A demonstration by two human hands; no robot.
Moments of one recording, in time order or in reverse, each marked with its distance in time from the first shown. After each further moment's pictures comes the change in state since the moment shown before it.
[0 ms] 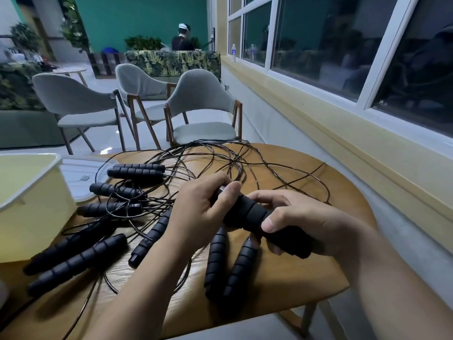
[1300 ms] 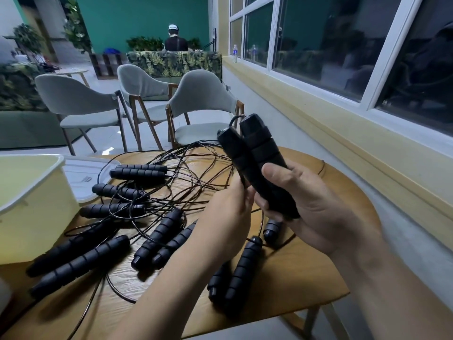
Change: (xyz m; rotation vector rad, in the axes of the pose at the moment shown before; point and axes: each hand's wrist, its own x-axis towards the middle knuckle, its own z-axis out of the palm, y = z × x) left_hand 0.000 0.027 0.024 0.029 -0.247 -0.273; right_hand 0.016 -0.005 0.016 0.121 0.268 -0.457
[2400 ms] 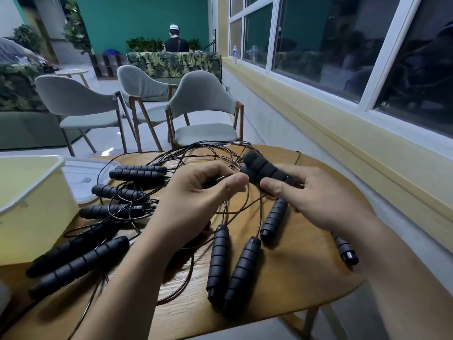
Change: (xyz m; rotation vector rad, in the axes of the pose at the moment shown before) left_hand -0.005 0.011 -0.061 -0.386 0.059 0.145; right_hand -0.006 -0.023 -0.024 -0.939 0.179 0.095
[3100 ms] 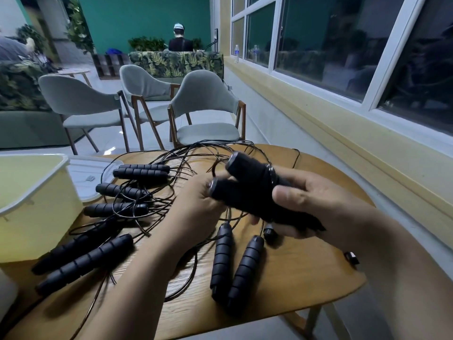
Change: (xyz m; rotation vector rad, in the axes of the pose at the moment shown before) left_hand -0.001 -0.011 0.007 0.085 -0.076 -0.093; right_hand -0.010 -0.013 0.003 0.679 -0.497 -0.120
